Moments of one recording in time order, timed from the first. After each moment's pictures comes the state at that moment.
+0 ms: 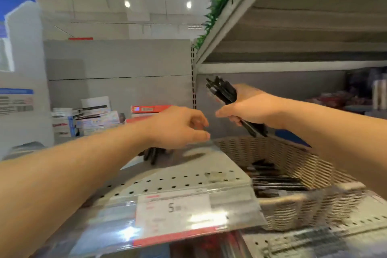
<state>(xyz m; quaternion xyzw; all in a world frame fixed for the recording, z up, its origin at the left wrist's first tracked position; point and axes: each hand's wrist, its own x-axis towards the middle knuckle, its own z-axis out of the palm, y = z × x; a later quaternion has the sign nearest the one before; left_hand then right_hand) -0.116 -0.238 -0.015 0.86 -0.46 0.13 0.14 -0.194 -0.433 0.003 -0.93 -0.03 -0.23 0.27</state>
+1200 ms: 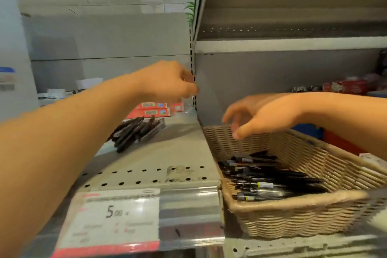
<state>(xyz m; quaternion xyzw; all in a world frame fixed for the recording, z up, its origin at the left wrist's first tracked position) -0.101 -0.287 0.019 0.91 -0.36 0.17 0.14 -0.180 -0.510 -0.019 -0.99 -0.11 -0.01 0.05</state>
